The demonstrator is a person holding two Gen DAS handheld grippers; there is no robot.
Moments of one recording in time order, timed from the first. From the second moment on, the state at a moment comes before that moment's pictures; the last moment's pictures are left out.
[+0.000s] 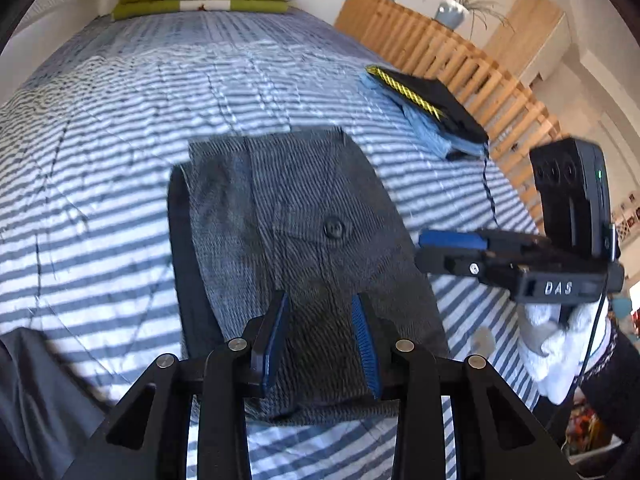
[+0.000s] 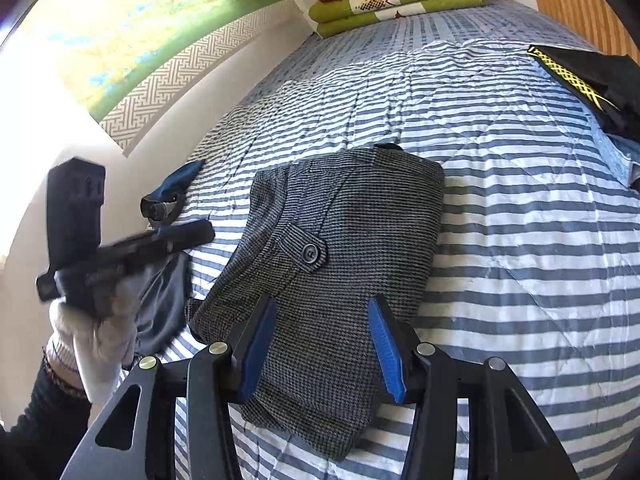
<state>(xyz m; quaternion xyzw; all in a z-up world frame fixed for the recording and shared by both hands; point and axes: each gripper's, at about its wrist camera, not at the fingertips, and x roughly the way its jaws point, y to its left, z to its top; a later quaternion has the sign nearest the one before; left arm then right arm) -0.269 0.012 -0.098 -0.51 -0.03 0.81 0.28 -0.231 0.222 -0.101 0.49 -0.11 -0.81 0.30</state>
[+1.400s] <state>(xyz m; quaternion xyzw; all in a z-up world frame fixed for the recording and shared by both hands) -0.369 -0.022 -0.174 -0.57 -0.16 0.77 0.25 -0.283 0.245 -0.172 0.54 -0.19 -0.77 0.29</state>
